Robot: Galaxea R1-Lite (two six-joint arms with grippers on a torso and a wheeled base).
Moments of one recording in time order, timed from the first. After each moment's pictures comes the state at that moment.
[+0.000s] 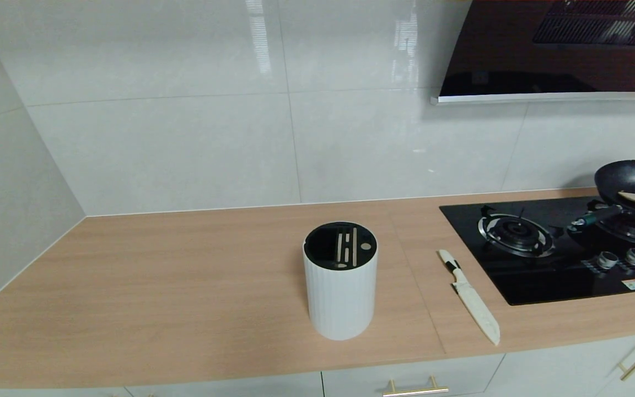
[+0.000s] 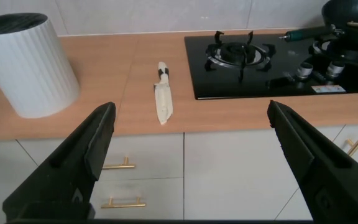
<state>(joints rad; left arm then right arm) 0.00 0.00 0.00 -0.01 -0.01 -0.01 0.00 0.00 0.00 0.00 0.02 0.00</state>
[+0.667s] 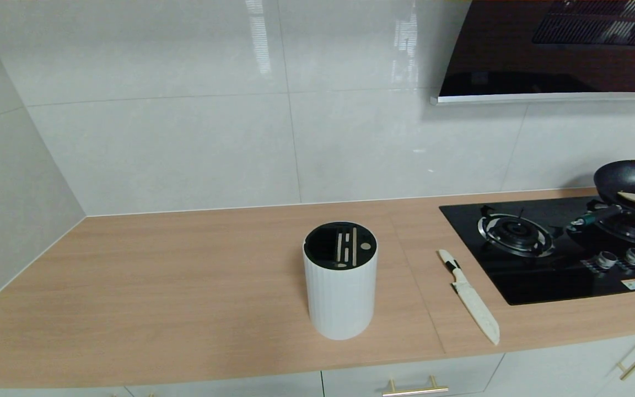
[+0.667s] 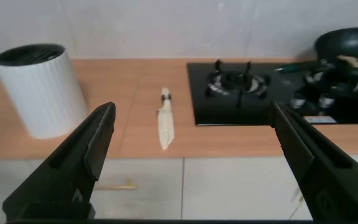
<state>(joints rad) 0.00 0.00 0.00 -0.02 0.00 -0.01 0.01 0.18 -0.19 -0.01 0.05 -0.03</state>
